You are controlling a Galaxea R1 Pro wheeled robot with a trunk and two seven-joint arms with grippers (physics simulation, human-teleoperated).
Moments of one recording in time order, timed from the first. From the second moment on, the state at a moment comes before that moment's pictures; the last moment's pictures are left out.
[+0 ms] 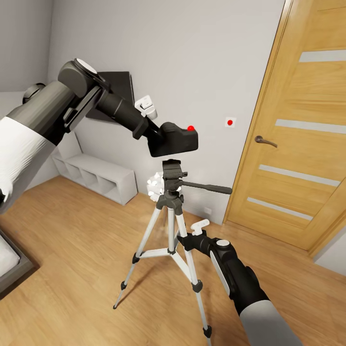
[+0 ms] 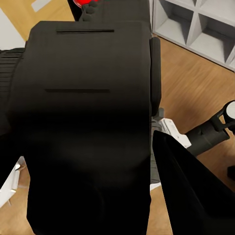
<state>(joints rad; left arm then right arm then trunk) -1.79 0.20 -0.79 -0.90 0.14 0.79 -1.35 -0.60 0.13 0.14 -1.02 0.12 0.44 0.37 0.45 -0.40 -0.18</state>
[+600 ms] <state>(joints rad) -1.79 0.20 -0.84 -0.90 0.14 0.79 -1.35 -0.60 0.13 0.14 -1.02 0.12 0.44 0.37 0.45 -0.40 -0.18</state>
